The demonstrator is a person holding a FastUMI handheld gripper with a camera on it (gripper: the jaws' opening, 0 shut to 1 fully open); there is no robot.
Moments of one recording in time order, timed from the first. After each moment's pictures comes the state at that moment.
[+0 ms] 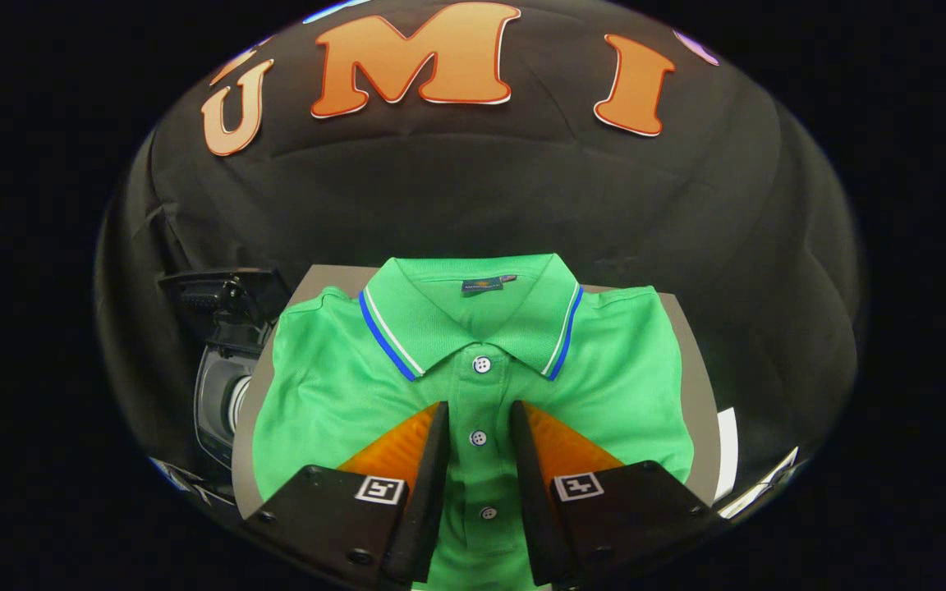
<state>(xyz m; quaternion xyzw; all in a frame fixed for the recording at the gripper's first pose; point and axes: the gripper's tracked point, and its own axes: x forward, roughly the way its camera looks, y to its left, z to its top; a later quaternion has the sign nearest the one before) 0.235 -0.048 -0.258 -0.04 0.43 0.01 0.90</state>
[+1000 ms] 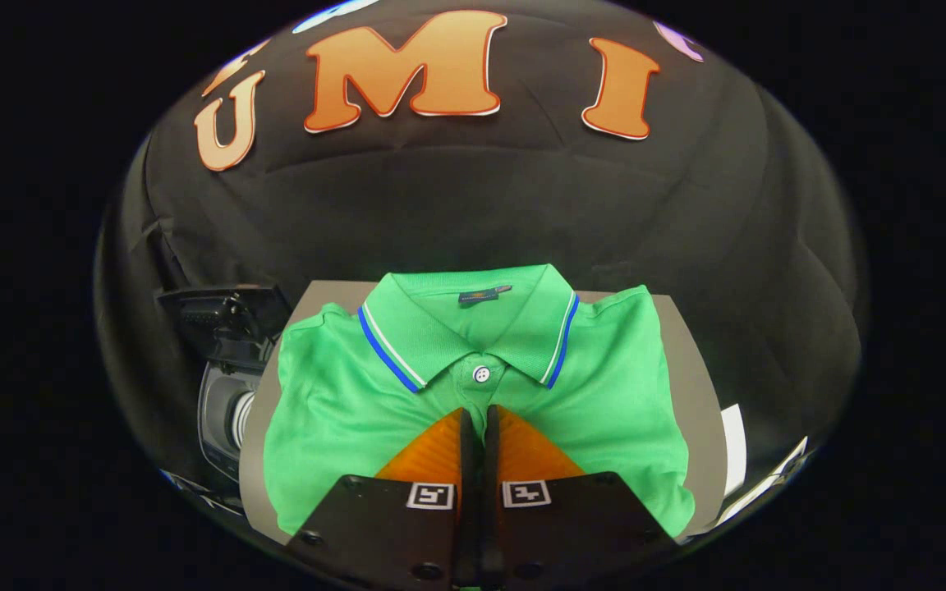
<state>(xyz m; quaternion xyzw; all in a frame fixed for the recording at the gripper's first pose) 0.240 -0.045 -0.254 -0.02 0.39 0.01 0.92</state>
